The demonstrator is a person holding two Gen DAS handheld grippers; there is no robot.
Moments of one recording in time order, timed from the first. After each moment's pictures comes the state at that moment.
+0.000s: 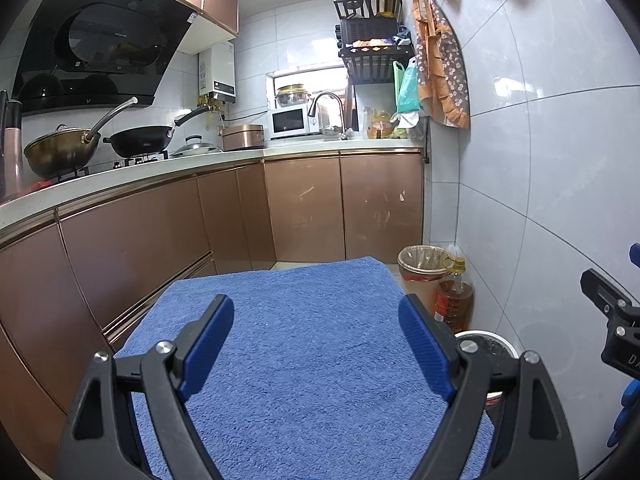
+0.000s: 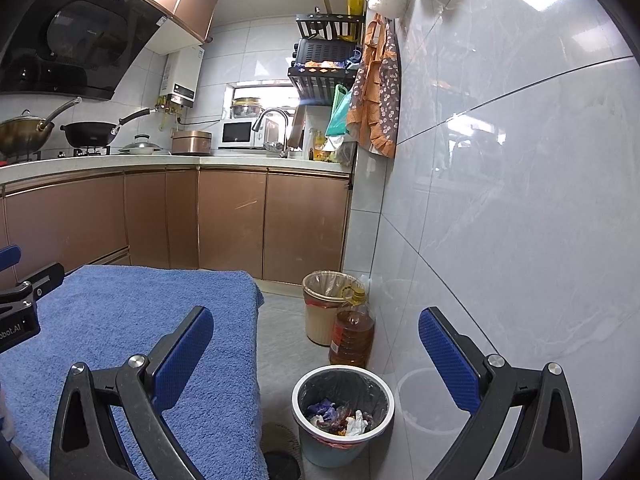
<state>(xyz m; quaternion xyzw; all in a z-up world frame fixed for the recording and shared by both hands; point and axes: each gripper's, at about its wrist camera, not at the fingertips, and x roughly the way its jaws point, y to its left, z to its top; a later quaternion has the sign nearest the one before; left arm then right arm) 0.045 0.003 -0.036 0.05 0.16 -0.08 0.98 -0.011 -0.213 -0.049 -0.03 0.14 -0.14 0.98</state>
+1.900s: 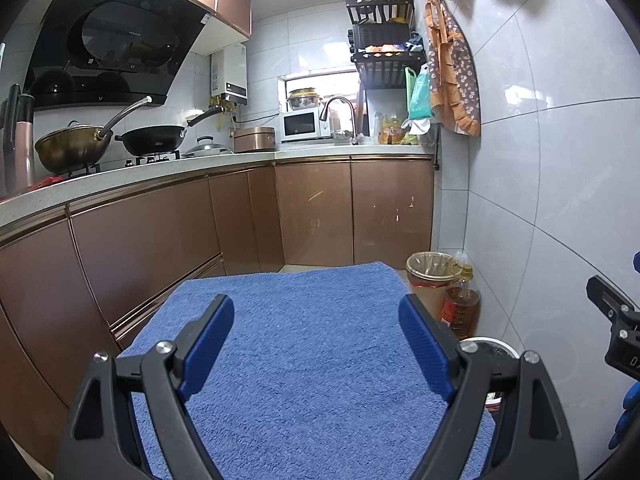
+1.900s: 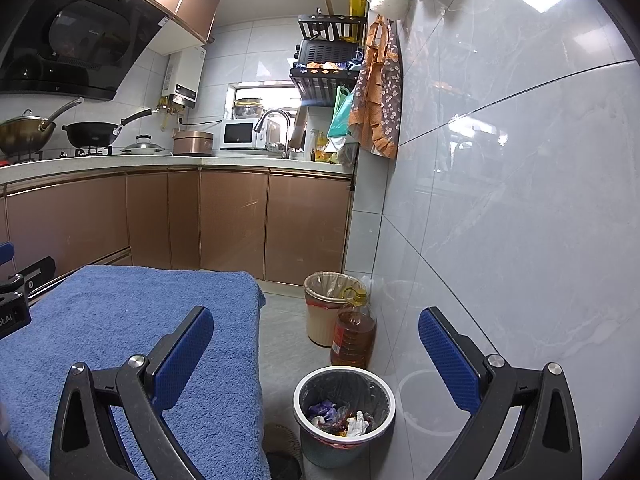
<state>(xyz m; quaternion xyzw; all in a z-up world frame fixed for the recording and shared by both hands) 0.040 0.016 -0.033 0.04 0.15 -0.07 0.99 -0.010 -0.214 -0.047 -0.03 0.14 -0.14 0.98</state>
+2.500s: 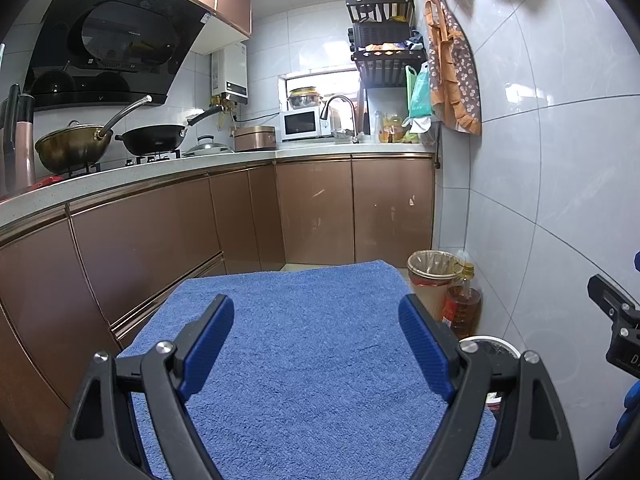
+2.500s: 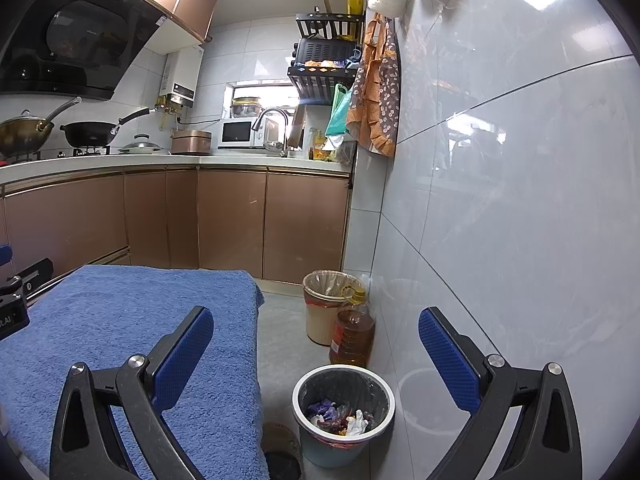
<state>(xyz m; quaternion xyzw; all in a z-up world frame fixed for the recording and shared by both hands) 0.040 0.018 -0.035 0.04 0.15 -0.07 0.99 -0.008 -0.217 -0.047 -0.03 0.14 -0.14 0.98</state>
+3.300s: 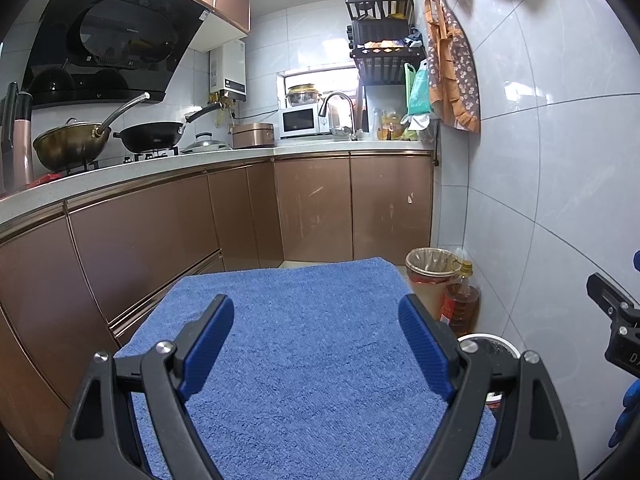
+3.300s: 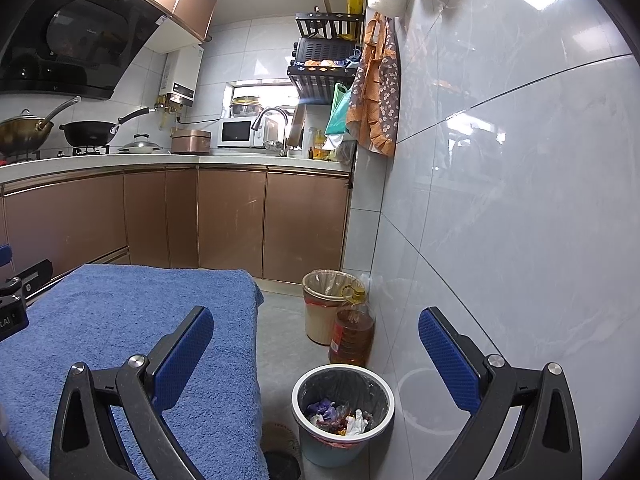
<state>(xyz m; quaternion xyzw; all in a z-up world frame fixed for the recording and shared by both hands) 0.040 0.015 -0.040 0.04 0.16 -0.07 0.98 -0.007 -0.226 -0.048 -0.03 0.14 -0.14 0.98</state>
